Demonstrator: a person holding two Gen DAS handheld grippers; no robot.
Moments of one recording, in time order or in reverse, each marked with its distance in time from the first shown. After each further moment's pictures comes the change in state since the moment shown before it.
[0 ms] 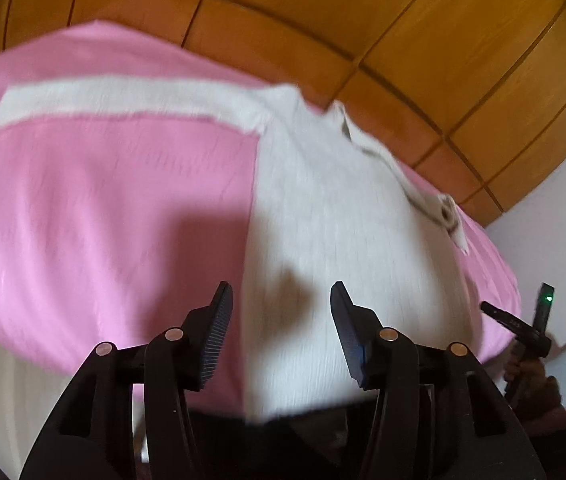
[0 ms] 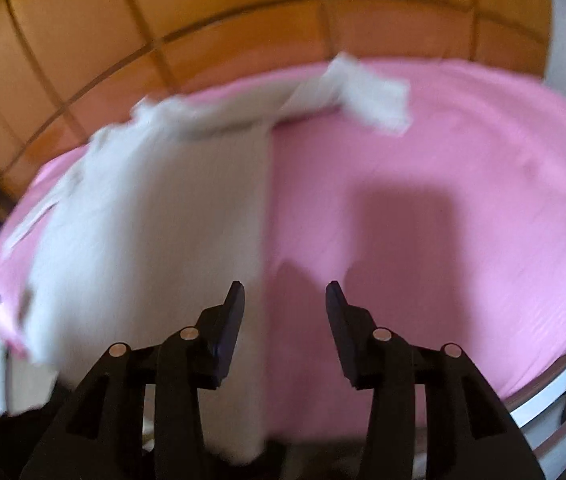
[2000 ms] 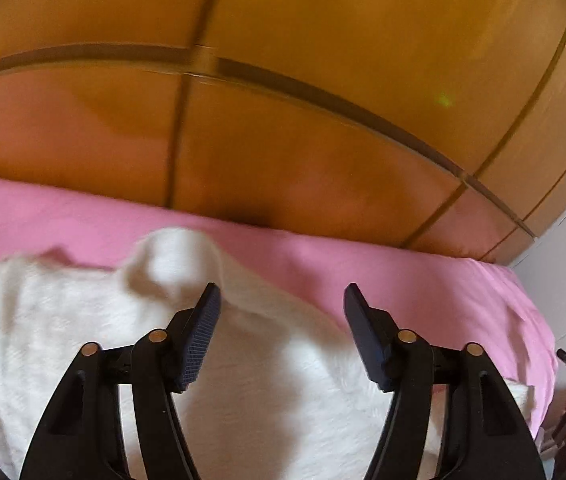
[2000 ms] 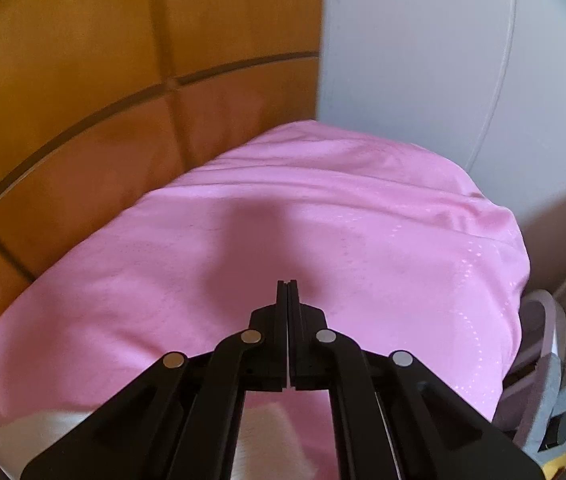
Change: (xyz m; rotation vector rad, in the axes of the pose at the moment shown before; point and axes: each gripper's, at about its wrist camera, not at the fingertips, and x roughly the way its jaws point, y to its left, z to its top) left arm 0.304 -0.214 0.214 0.147 -0.015 0.033; right arm -0.007 -0.299 0.196 0.450 -0.172 -0.574
